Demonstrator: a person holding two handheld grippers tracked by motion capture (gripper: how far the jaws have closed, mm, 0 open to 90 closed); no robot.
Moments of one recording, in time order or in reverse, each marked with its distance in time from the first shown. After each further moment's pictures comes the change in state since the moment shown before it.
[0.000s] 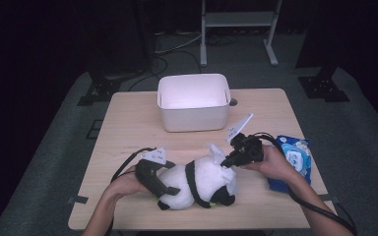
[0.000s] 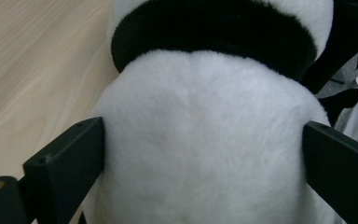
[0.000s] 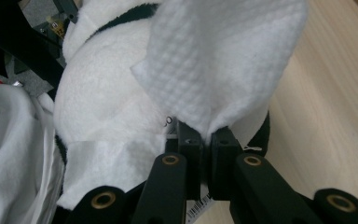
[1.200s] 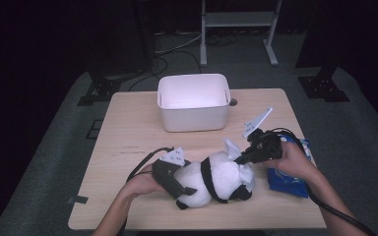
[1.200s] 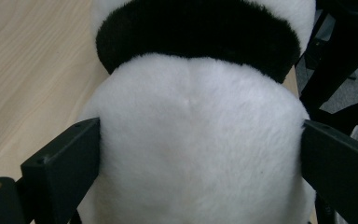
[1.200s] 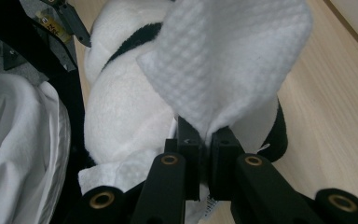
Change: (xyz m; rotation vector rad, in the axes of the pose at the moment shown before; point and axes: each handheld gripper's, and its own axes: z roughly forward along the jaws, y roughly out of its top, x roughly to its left) left arm -0.011 0.029 0.023 -0.015 0.010 0.050; right arm 0.004 -0.009 -0.043 0.017 -0.047 0.002
